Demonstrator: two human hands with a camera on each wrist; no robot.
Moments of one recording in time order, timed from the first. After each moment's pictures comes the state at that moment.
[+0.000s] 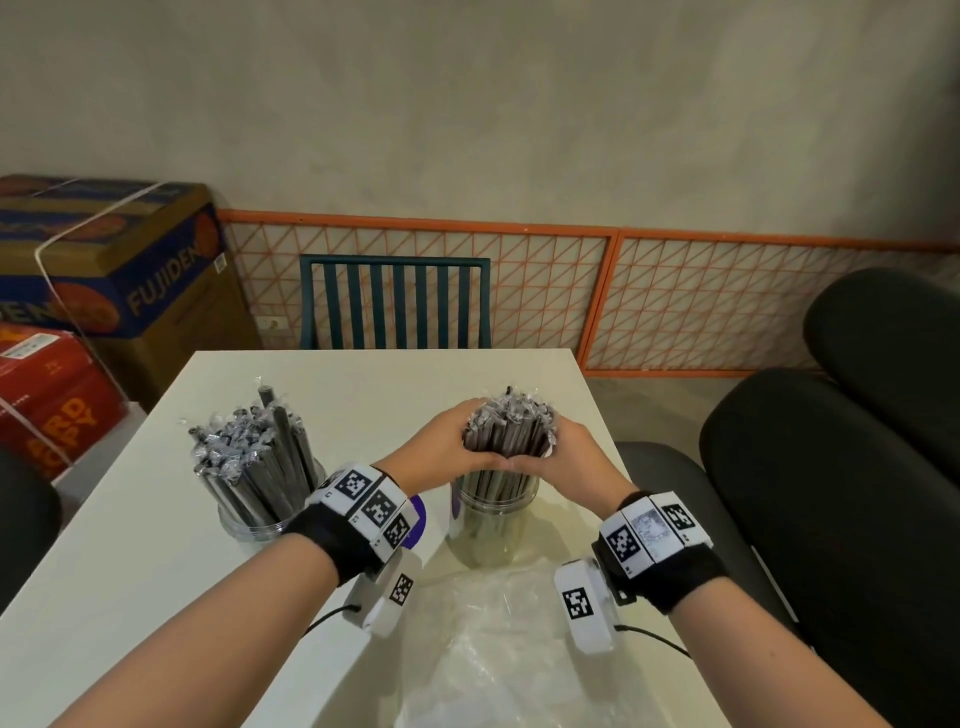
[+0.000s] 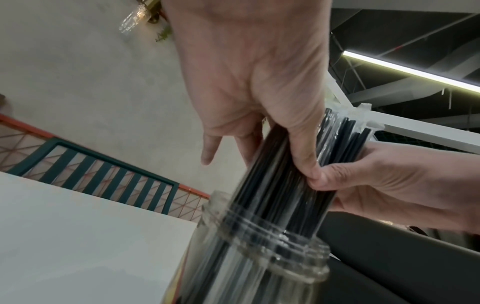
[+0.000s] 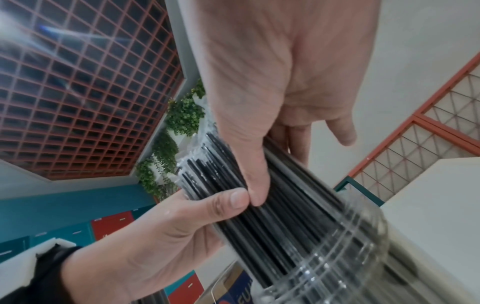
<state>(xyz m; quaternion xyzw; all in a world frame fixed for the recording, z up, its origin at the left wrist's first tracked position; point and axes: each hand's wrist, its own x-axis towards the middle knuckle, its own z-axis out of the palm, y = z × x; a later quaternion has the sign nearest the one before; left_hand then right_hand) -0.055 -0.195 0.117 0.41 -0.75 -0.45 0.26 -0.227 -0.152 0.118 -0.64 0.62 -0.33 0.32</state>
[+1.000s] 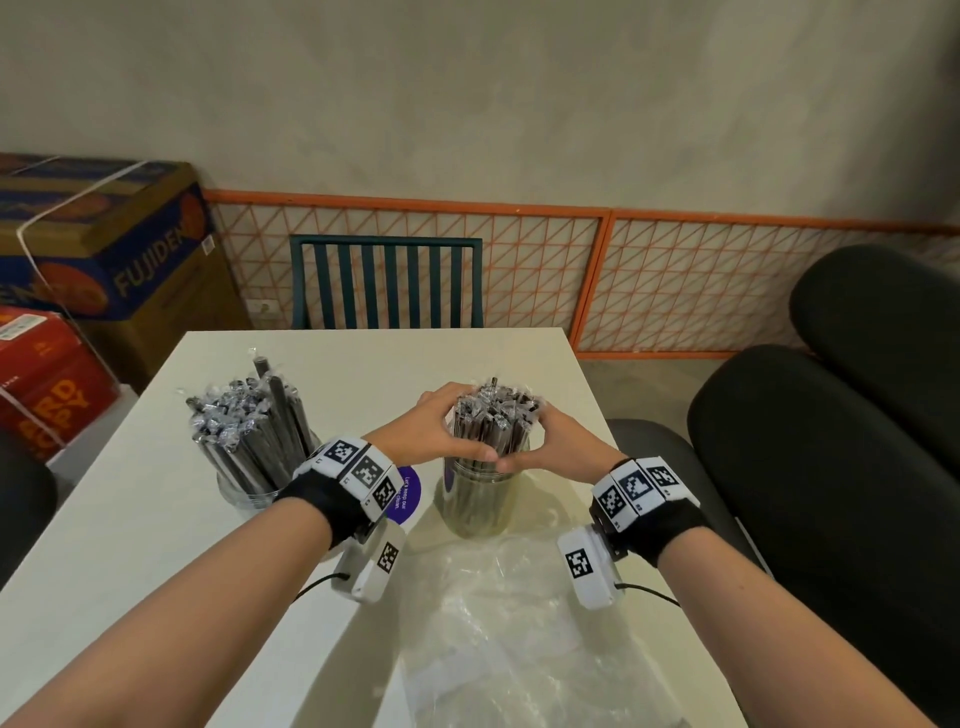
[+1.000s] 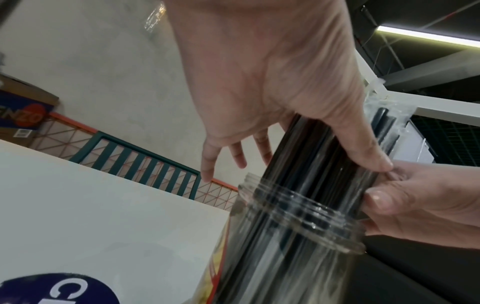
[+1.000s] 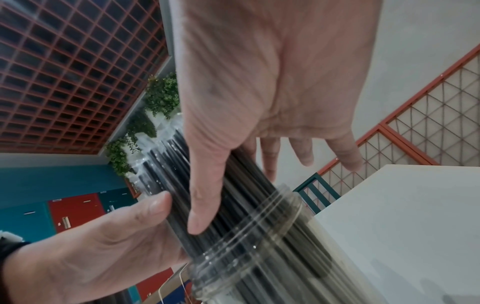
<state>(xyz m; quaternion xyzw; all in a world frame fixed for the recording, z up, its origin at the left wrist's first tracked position) -0.040 -0.188 0.112 0.45 -0.76 -0.43 0.17 -0.236 -0.148 0.104 -0.65 0.61 -0.24 0.38</state>
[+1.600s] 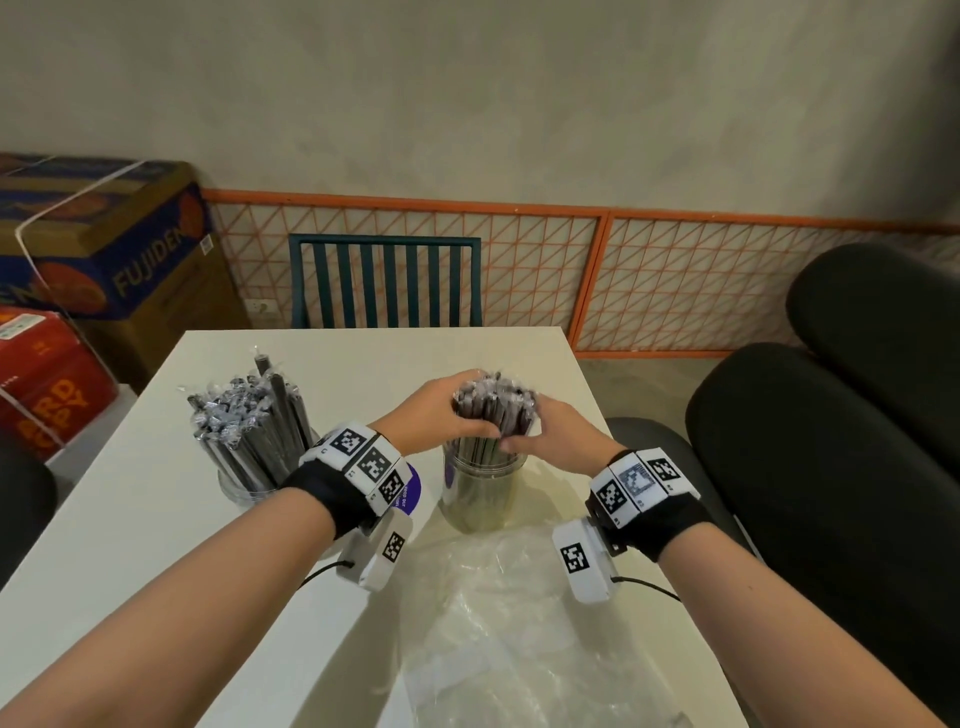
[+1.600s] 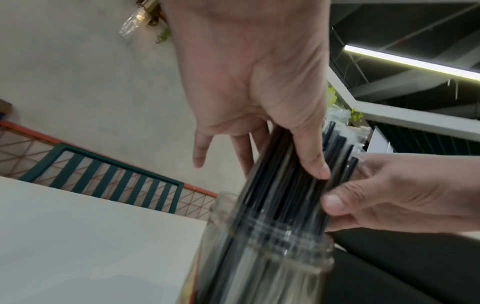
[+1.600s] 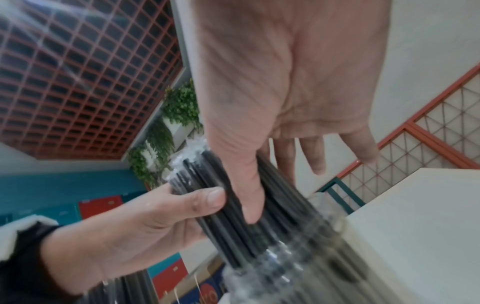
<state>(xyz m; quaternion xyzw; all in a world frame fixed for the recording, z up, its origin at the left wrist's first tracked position) -0.049 -0.190 0.124 0.41 -0.77 -0.44 0.23 -0.228 -0.144 0.122 -0.68 0.63 -0.22 0.31</state>
